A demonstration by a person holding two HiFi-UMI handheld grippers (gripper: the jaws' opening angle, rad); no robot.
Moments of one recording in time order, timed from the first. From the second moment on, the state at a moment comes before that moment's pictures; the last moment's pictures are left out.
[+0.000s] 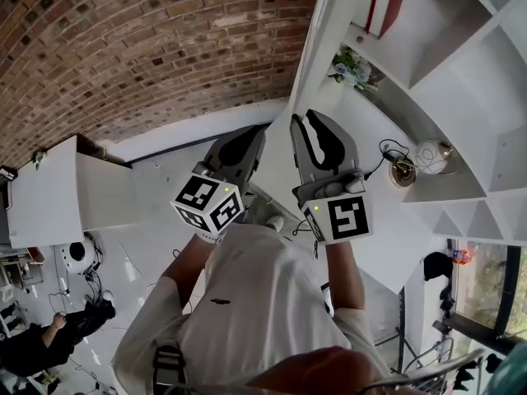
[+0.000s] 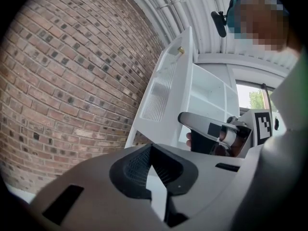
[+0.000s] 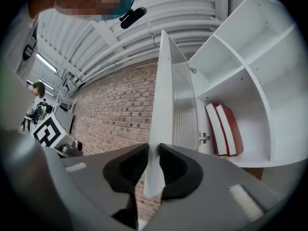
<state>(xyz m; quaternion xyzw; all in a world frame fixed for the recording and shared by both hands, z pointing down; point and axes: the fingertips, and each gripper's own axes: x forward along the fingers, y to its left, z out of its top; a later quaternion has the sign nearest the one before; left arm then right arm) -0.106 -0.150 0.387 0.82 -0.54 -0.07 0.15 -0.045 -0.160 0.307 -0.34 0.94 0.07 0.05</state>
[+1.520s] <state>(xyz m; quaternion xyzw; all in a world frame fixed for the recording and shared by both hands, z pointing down) -0.184 -0.147 0.385 0.79 -0.59 -0.08 0.15 -0.142 -0.171 0.308 -0.29 0.95 0.07 0.07</state>
